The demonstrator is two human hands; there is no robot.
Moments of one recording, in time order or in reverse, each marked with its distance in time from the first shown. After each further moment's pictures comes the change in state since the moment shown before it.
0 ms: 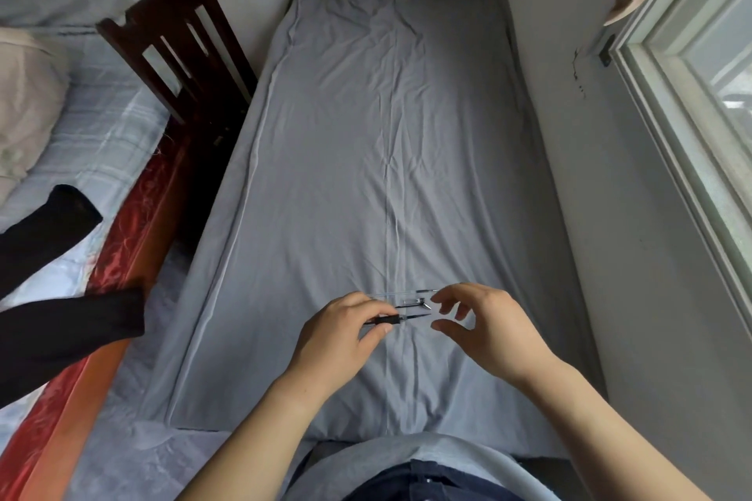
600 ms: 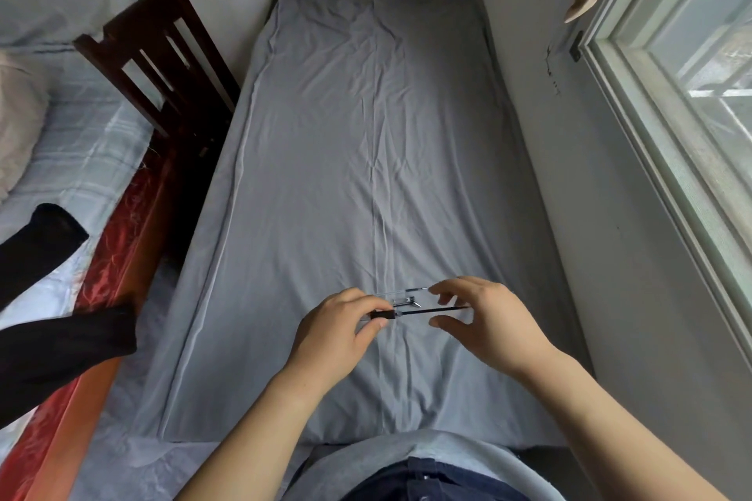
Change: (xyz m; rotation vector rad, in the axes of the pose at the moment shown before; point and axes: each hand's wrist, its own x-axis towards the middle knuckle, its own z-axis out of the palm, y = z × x) left_hand 0.008 0.007 0.003 0.027 0.006 0.037; right_hand -0.009 0.005 -0.011 -0.047 0.029 0.003
